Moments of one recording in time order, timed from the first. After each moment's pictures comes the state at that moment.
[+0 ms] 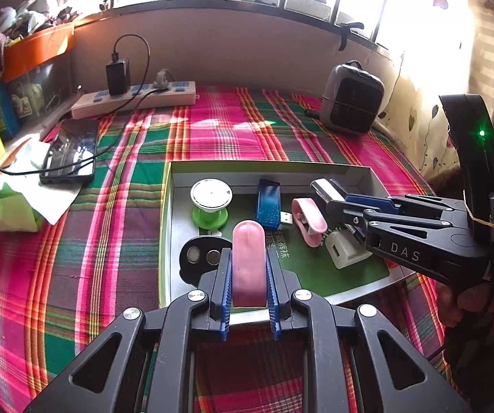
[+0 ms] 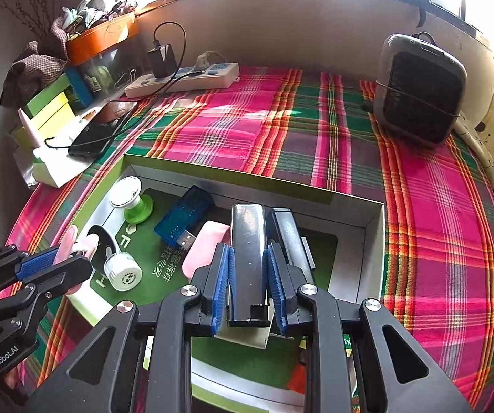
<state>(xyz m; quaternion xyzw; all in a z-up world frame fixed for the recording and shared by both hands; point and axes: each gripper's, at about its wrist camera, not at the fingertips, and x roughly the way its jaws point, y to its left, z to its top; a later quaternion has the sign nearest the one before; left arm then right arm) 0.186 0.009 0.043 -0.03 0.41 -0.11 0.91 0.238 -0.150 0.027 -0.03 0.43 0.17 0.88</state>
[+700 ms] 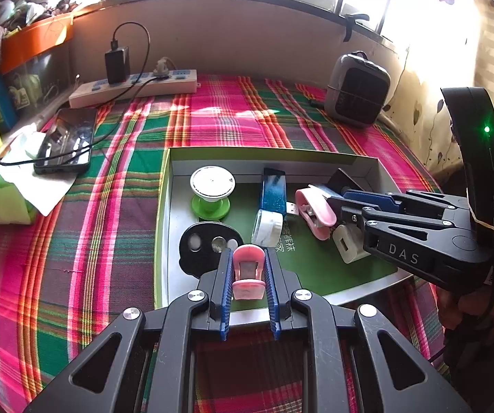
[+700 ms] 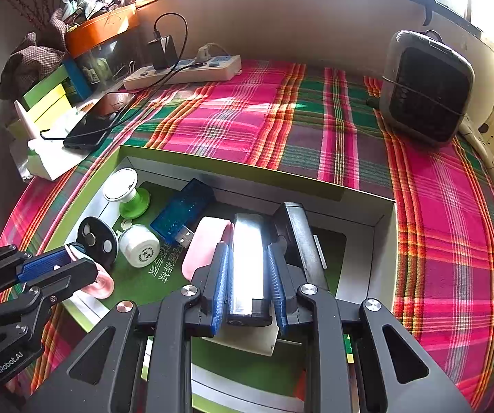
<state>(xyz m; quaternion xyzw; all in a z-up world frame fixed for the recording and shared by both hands) 0.192 0.007 0.031 -0.04 0.42 -0.10 0.90 0.241 -0.142 0.018 -0.04 0.44 0.17 0.88</state>
